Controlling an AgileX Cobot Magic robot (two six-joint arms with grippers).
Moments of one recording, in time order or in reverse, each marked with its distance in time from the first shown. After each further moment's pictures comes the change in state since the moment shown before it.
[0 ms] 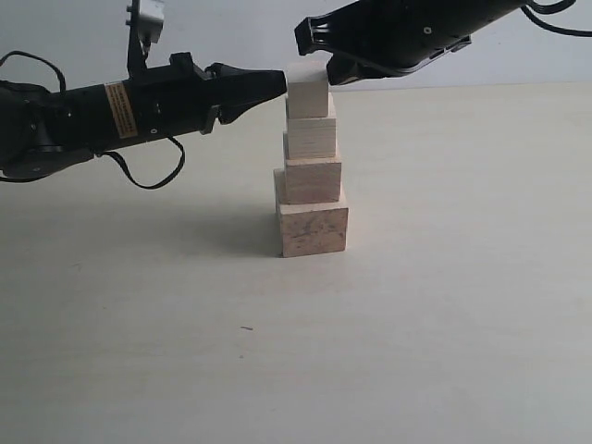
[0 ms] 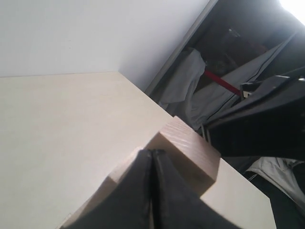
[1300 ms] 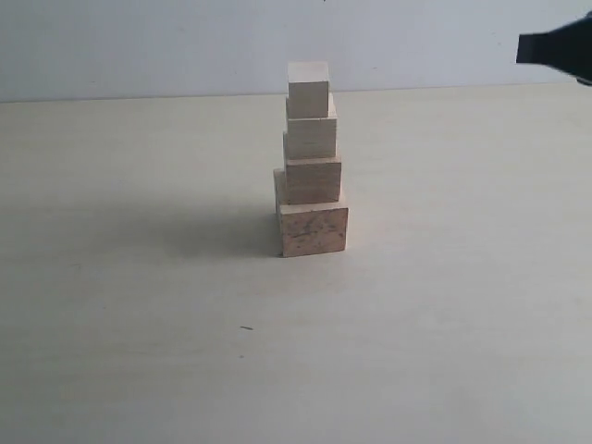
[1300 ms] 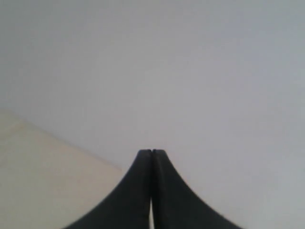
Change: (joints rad) left arm 0.560 -1.098 0.572 -0.712 0.801 0.539; right arm -0.320 -0.438 0.566 -0.574 -0.503 0.435
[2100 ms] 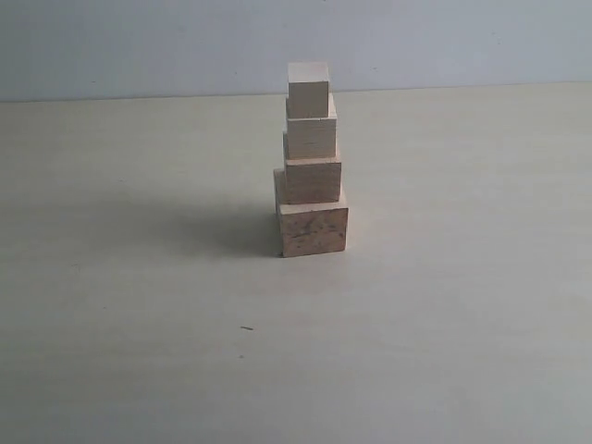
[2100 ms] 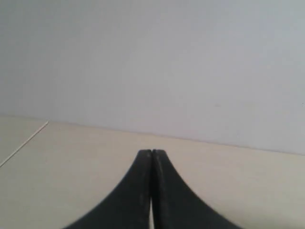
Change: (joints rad) left arm -0.323 -0.875 0.233 0.091 0.684 0.206; right arm 0.000 -0.657 0.467 0.011 -0.125 -0.117
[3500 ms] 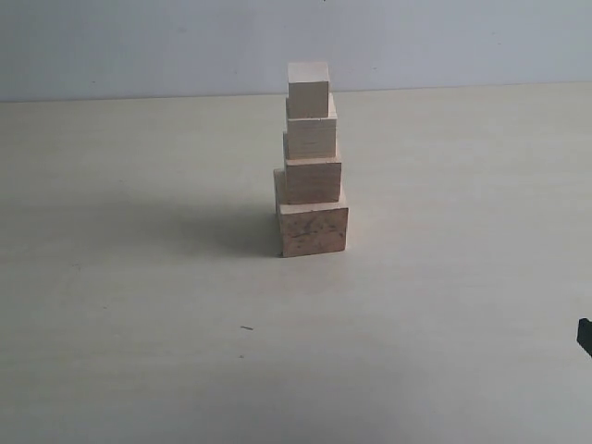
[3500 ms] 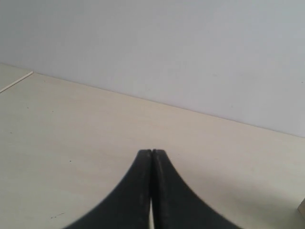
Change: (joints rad) left arm 0.000 -0.024 0.183 0.020 -0.063 -0.168; right arm 0.000 0.095 0.253 0.049 -0.170 -0.183
